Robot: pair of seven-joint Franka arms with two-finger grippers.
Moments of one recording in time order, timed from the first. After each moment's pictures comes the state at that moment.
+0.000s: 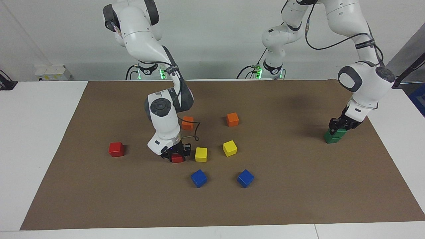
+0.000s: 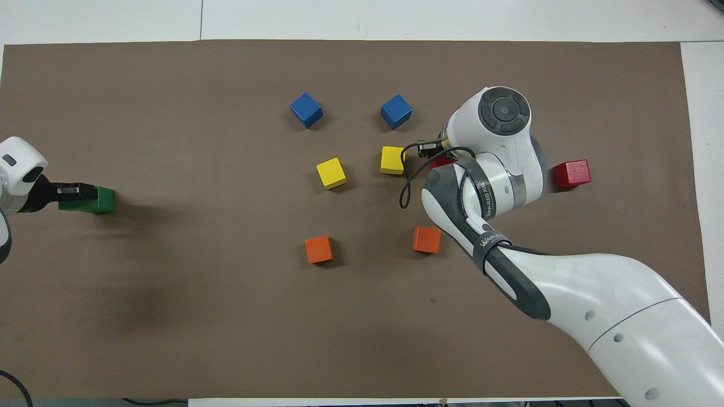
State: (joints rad) left arm 0.31 0.16 -0.08 -2.09 -0.06 2.36 0.29; right arm 0.28 0.53 0.04 -1.66 -0.03 2.28 0.29
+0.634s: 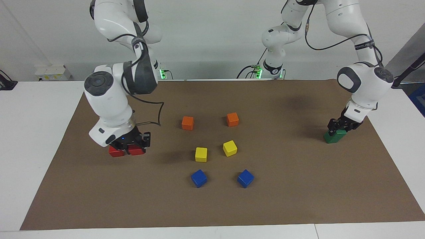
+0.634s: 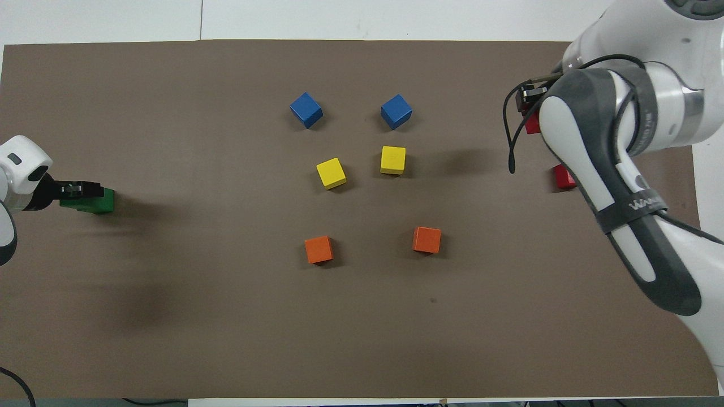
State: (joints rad) left arm 0.30 0.17 -0.09 -2.09 -0.06 2.37 0.29; right arm 0.05 0.45 0.03 -1.35 -0.04 1.85 -0.02
